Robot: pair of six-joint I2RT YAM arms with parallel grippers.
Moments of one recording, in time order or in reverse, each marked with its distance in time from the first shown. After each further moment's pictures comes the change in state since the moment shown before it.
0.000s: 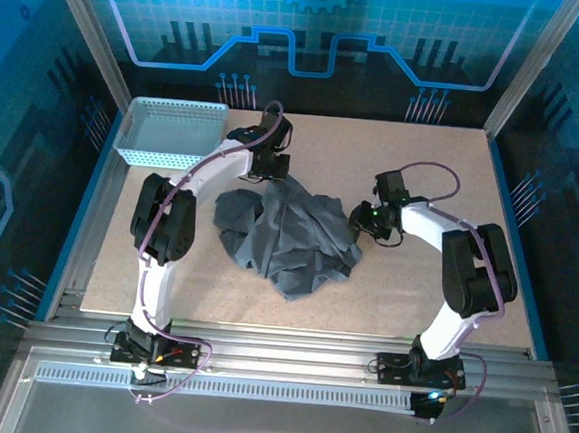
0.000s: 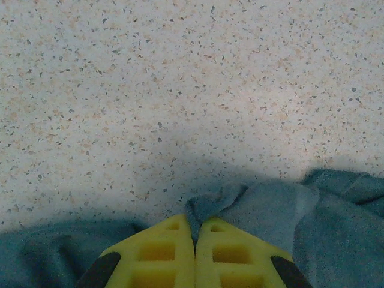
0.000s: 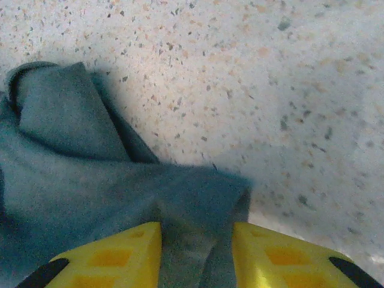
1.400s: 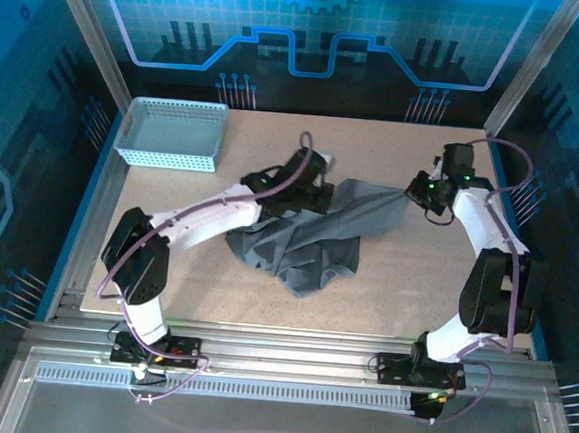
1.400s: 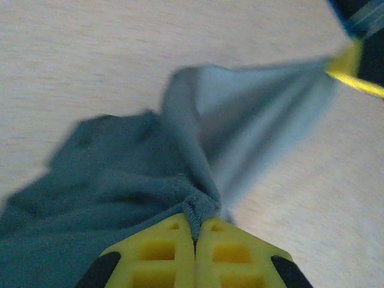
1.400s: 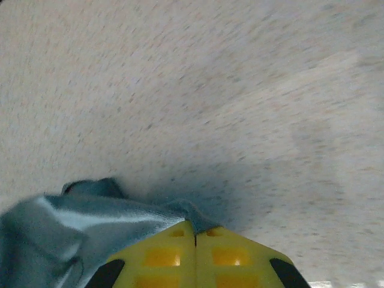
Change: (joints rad) left arm -0.377 -0.317 -0.318 0.373 0.066 -0.117; right arm -0.346 -0.178 0.197 -0.246 0.010 -0.138
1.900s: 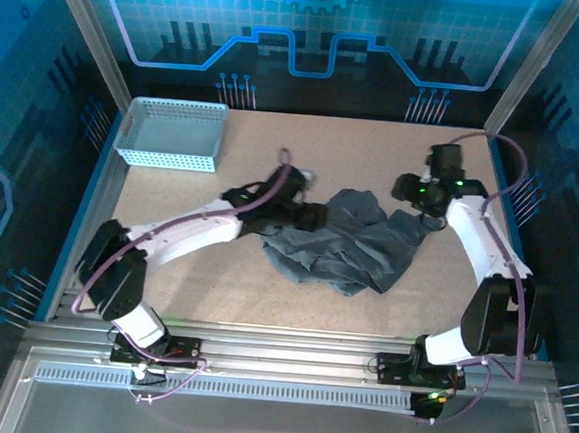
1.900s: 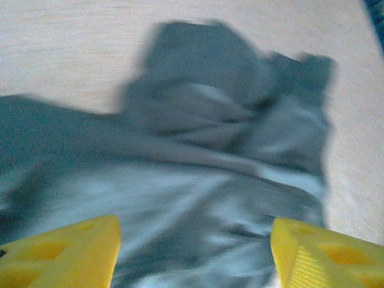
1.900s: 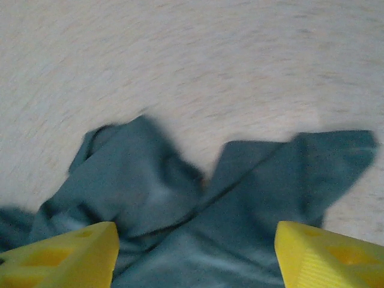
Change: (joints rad) left arm 0.129 -0.188 -0.296 0.007 0.045 -0.102; right arm 0.224 -0.127 -0.013 -0.085 0.215 -0.079
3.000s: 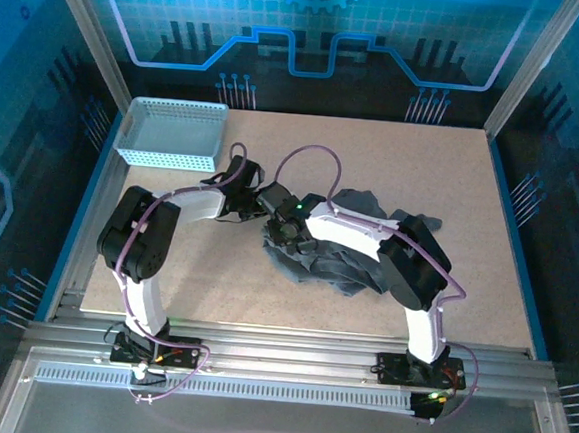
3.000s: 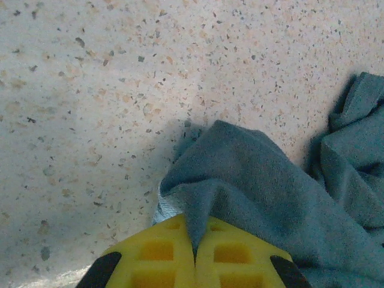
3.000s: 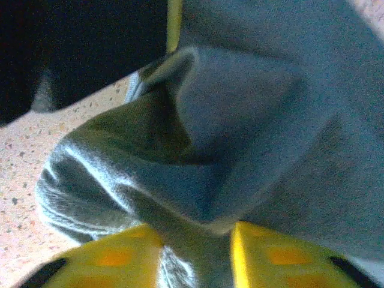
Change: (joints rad) left arm 0.323 0.275 -0.085 0.235 0.264 -0.082; right arm 0.745 0.525 0.264 0.029 0.223 0.132
